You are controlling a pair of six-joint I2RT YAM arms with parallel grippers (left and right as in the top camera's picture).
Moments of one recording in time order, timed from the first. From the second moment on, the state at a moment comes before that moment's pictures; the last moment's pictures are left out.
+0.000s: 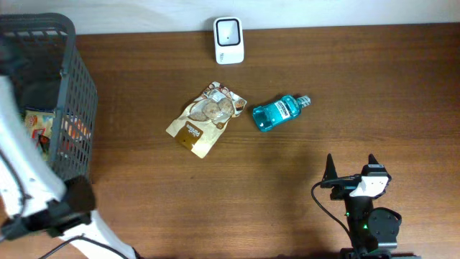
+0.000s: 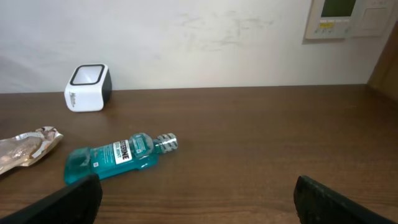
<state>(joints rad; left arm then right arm) 0.39 2.03 2.70 -1.61 -0.45 -0.28 -0.03 0.01 0.01 -0.08 0.00 0.03</state>
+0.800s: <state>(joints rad) 0.58 2.12 1.69 -1.05 -0.35 0.04 -0.03 0.01 0.01 -0.08 0.00 0.03</state>
